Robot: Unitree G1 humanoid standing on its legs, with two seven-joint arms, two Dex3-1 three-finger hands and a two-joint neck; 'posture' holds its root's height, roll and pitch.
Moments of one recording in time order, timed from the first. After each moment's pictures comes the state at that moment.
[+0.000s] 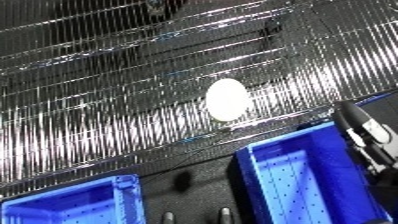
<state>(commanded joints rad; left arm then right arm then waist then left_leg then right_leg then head) -0.01 0.42 -0.22 1.26 -0.32 0.10 -0.28 -0.23 -0.71 0.12 -0.13 0.66 -0.23 0.05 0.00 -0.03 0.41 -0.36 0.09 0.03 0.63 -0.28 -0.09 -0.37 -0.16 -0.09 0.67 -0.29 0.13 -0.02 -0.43</state>
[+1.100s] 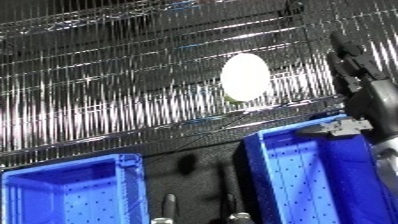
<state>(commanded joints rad) -0.07 0.43 -0.34 1.16 -0.35 0.13 -0.26 -0.77 -0.70 0.34 0.49 0.70 -0.15 -0.04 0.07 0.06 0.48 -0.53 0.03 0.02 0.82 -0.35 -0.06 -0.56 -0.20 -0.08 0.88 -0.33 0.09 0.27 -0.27</state>
